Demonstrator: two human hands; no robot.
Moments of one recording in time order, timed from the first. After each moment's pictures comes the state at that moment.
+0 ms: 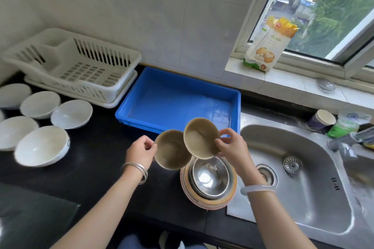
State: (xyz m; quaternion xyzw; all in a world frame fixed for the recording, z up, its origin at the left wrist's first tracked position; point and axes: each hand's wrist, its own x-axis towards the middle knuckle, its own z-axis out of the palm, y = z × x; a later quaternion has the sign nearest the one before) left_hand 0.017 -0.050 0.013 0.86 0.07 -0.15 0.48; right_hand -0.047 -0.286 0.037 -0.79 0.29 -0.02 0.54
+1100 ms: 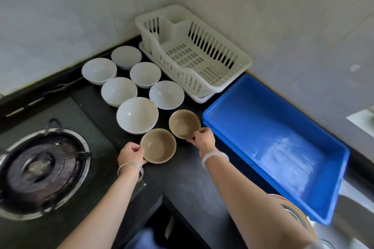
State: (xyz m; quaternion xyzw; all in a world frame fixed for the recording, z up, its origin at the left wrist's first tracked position) left_hand 0.040 0.149 -0.076 0.67 0.50 0.00 0.56; right_hand 0.140 -0.026 -0.080 -0.68 0.33 0.22 0.61
